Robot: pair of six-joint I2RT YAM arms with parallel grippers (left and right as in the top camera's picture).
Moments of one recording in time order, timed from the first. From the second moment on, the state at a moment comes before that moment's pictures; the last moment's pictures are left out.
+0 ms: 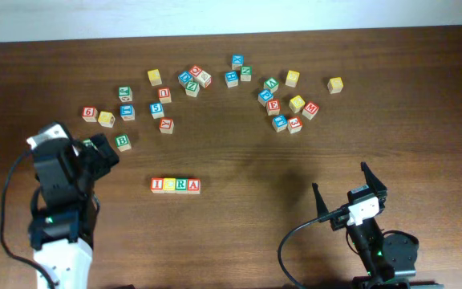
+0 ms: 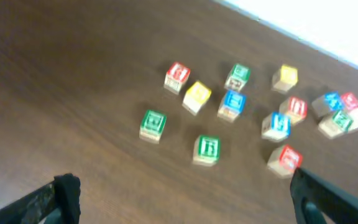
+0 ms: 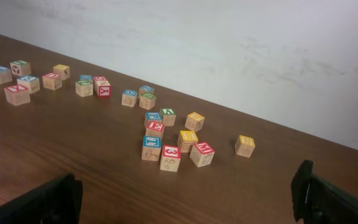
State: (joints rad) left arm 0.19 1.01 0.75 -0.37 -0.14 -0.30; right arm 0.01 0.01 0.01 -0.05 -0.28 -0.21
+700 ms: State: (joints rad) left arm 0.14 0.44 0.16 0.27 0.03 -0.29; right arm 0.01 0.01 0.01 -0.05 -0.27 -0.21
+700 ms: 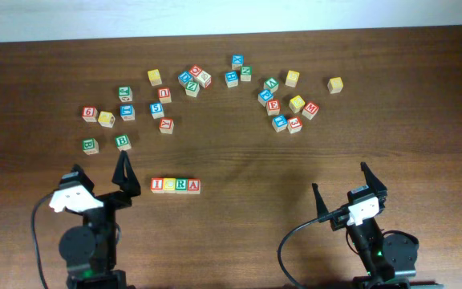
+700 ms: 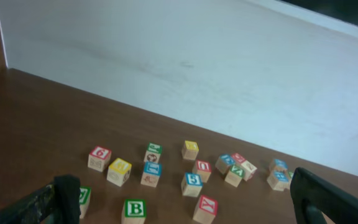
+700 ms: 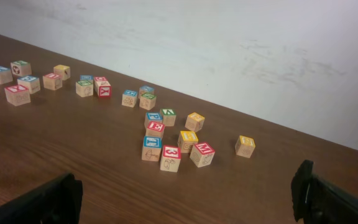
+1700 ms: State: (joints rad) left arm 0.05 0.01 0.01 -0.06 -0.09 -0.29; right arm 0.01 0.01 0.01 -0.05 -0.28 -0.21
